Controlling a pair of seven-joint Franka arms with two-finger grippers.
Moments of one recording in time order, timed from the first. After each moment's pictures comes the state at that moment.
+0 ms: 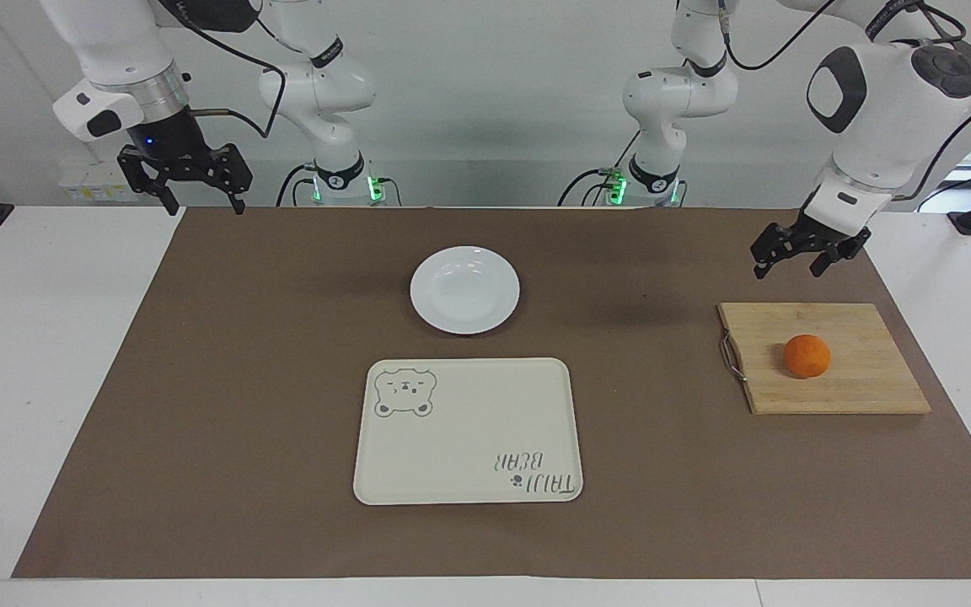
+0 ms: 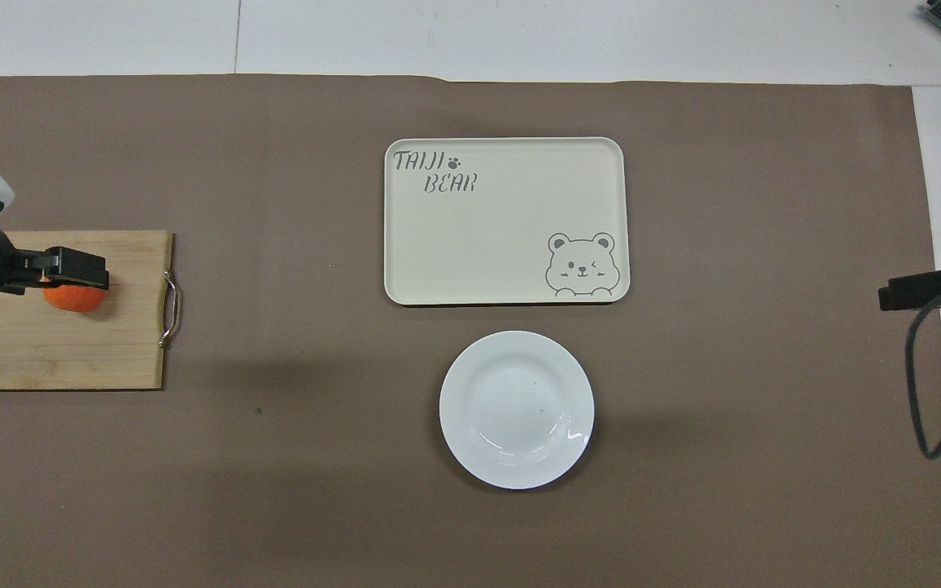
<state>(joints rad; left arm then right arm) 0.03 -0.04 -0.04 -1.85 -0.02 1.84 0.00 0.10 -0.12 -0.15 -1.69 -0.03 1.61 -0.06</state>
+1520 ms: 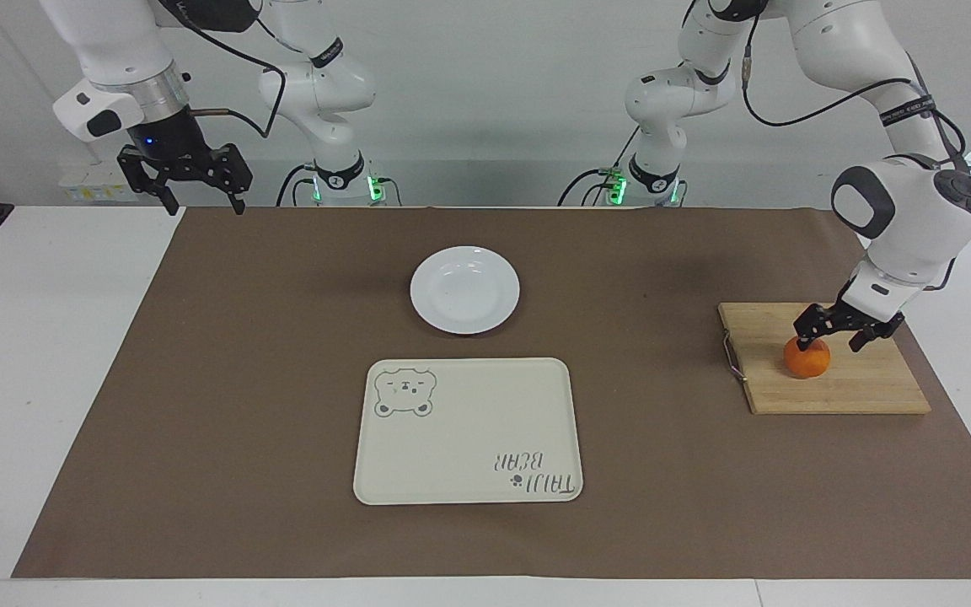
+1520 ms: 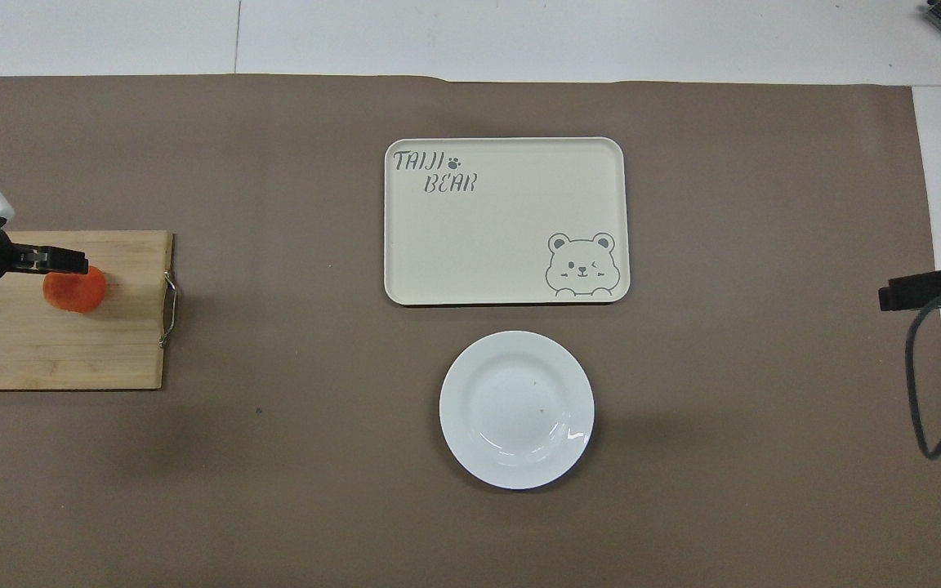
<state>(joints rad) 0.22 0.21 -0.04 -1.94 -0.02 2.24 0.28 0.10 -0.12 -0.15 -1.69 -0.03 1.61 -0.06</state>
